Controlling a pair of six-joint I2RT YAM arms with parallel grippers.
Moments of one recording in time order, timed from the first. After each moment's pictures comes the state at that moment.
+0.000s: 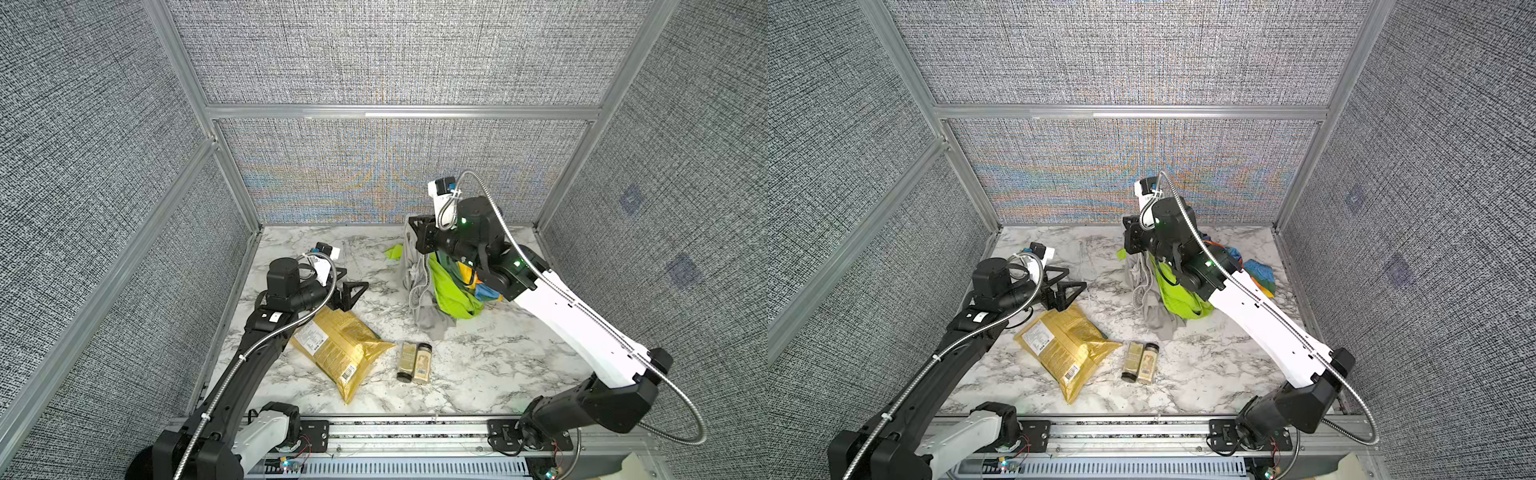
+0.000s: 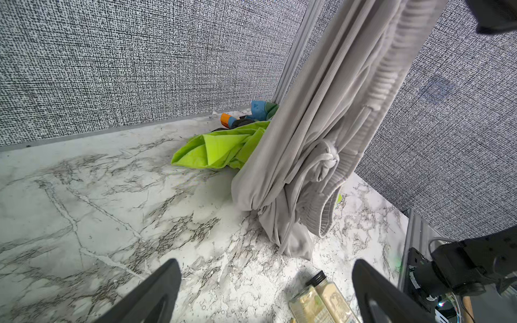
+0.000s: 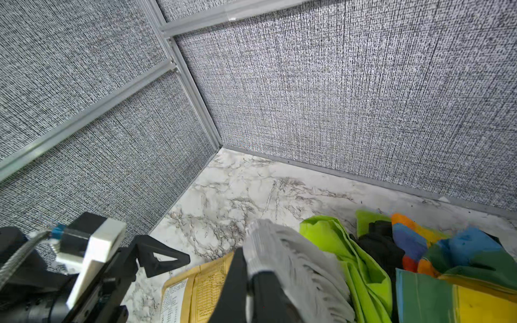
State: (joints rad) left arm -0.20 1.05 0.81 -0.13 0.71 -0.12; right arm 0.76 1.50 1.73 -0.47 0.11 0.32
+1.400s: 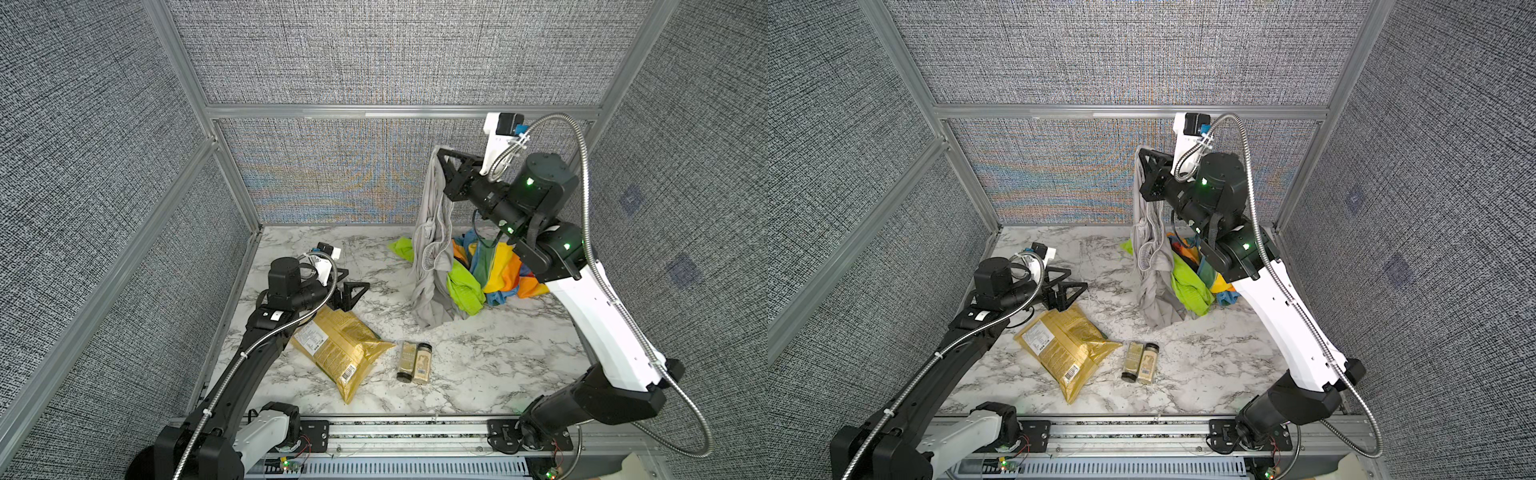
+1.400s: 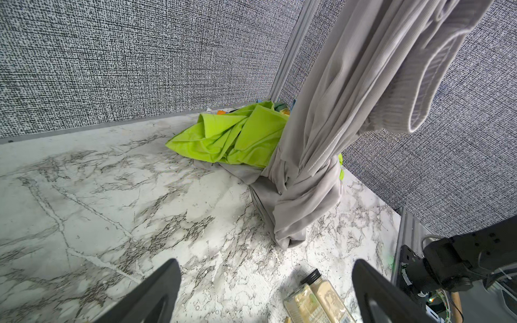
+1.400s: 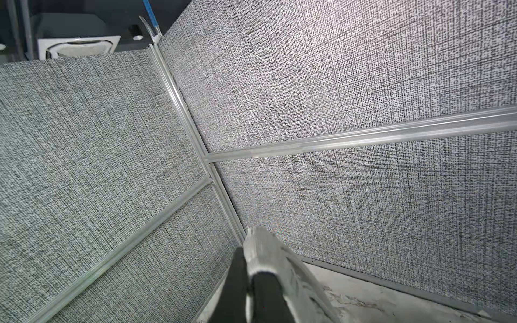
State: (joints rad) left arm -0.20 1.06 0.81 -0.12 0.74 -0.14; right arm 0.66 1.55 2.10 -0.39 0.07 0.38
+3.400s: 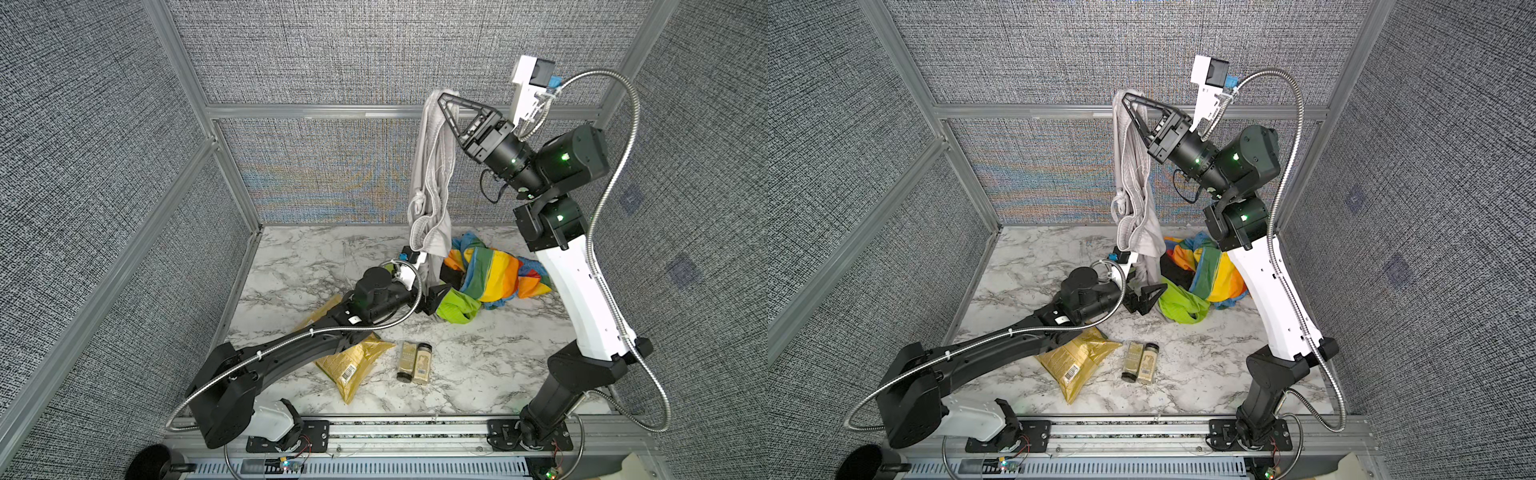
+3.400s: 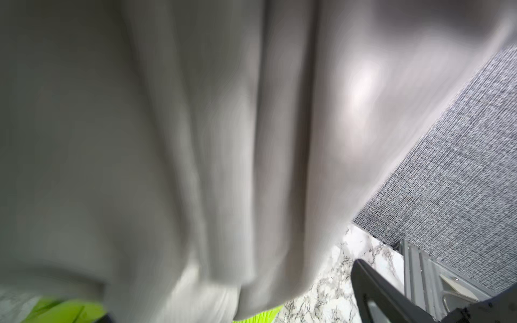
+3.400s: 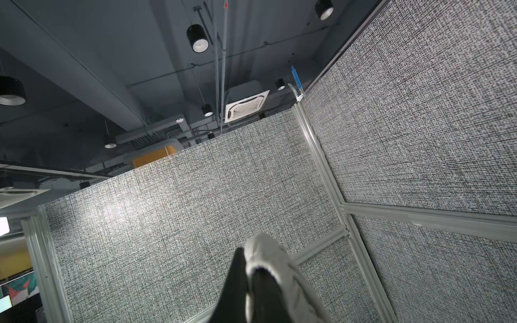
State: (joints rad) left arm -0.87 1.44 0.97 0.36 0.10 -0.24; right arm 0.52 1.73 2.34 0.03 -0.50 0.81
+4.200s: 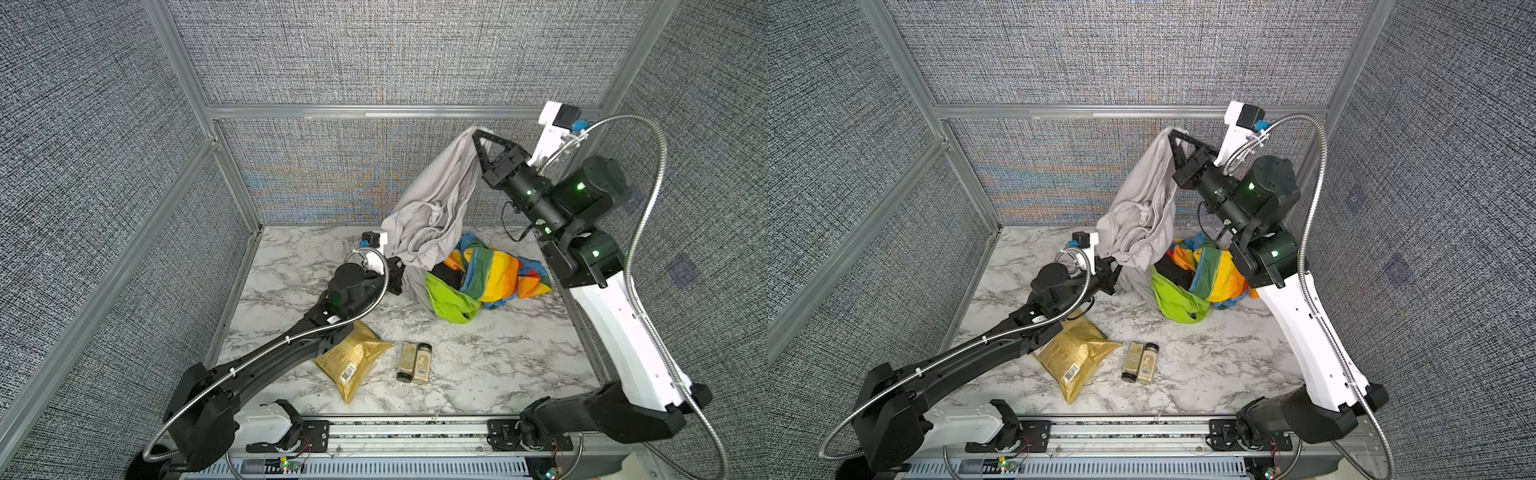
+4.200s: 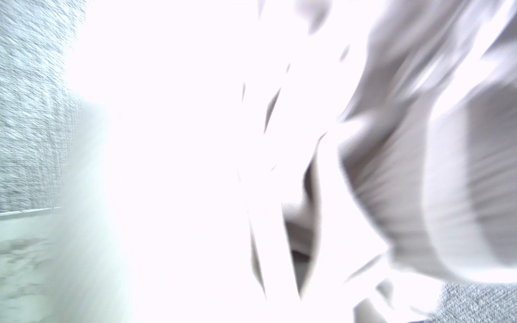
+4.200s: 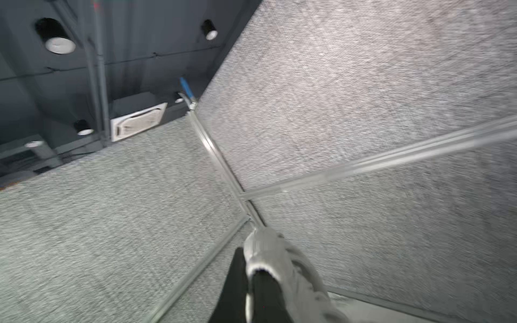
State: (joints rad) left arm -0.75 1.23 0.91 0.34 0.00 -0.39; right arm 0.51 1.38 1.85 -0.22 -0.02 0.60
